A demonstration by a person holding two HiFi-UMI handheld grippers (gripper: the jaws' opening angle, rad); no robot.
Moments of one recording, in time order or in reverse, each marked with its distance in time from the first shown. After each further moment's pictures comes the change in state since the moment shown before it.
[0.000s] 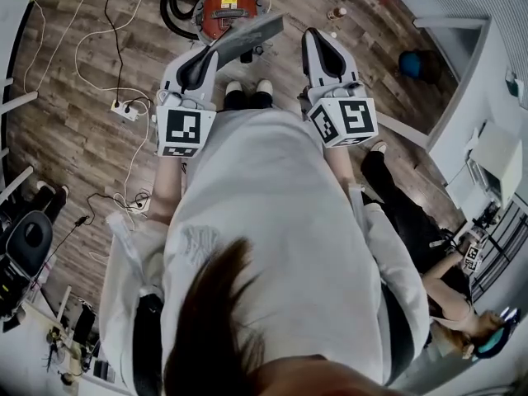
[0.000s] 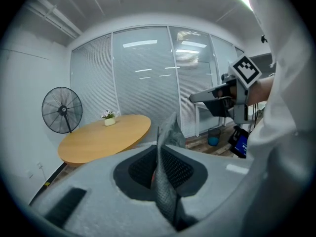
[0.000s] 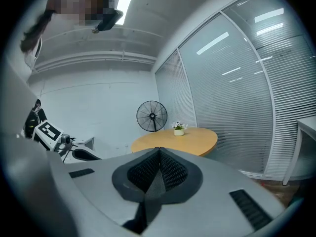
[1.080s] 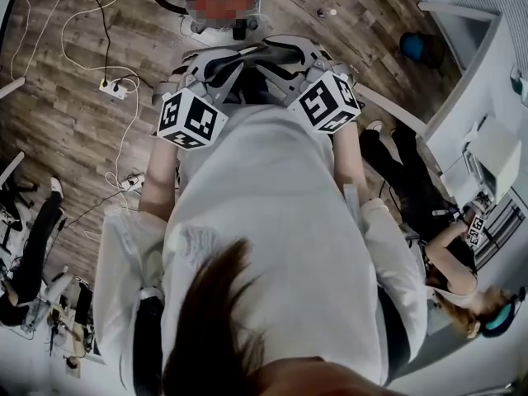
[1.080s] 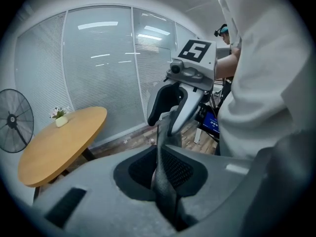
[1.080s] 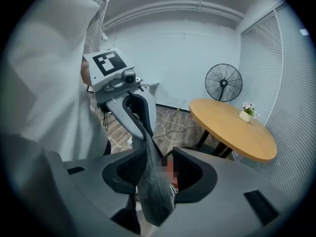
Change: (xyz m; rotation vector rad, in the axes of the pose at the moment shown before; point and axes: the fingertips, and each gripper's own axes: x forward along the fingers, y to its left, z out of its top) left arm 0.032 -0.100 -0.042 0.218 0.156 -0.454; right arm -0.005 0.069 -0.124 -0.624 0.516 0.676
